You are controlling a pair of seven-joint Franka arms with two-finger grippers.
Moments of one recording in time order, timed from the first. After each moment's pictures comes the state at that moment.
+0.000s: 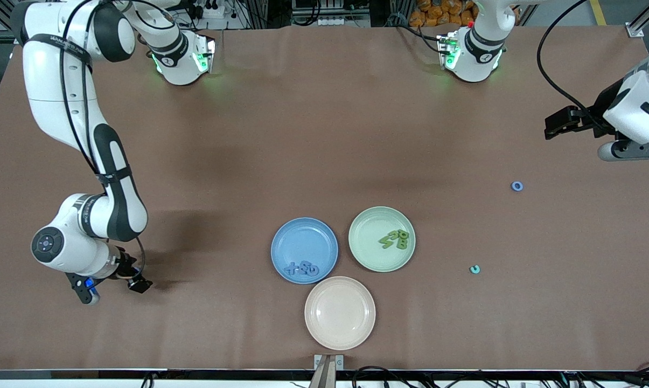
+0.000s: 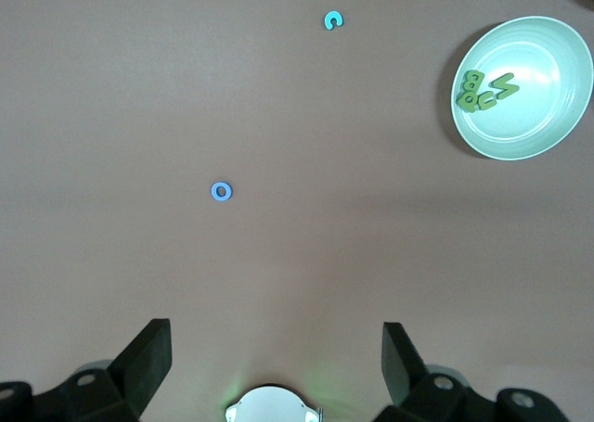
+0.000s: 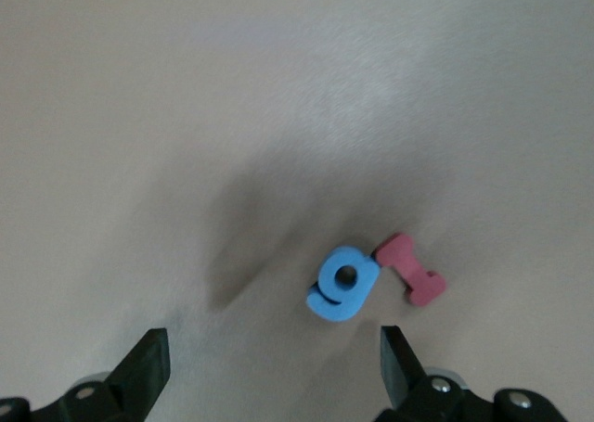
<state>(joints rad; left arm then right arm) 0.01 0.08 -0.13 -1.46 0.01 1.39 -0.15 0.06 0.87 -0.14 -1.41 0.18 2.32 0.73</state>
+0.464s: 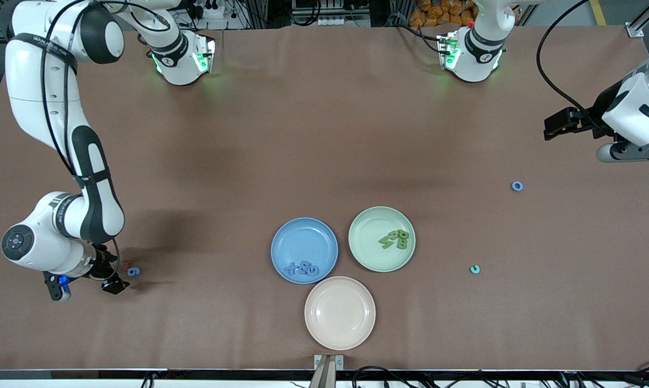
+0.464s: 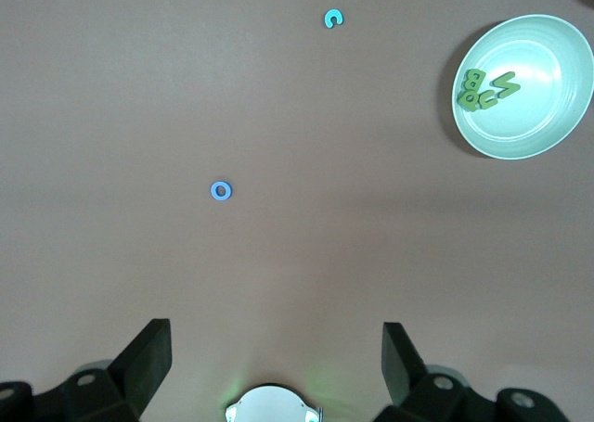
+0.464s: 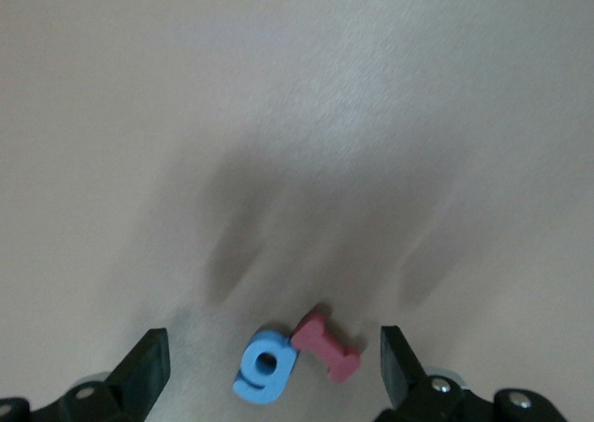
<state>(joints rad) 0.01 0.08 -0.13 -1.46 0.01 1.39 -0.15 -0.01 0.87 -0.14 -1.40 0.18 2.32 0.77</state>
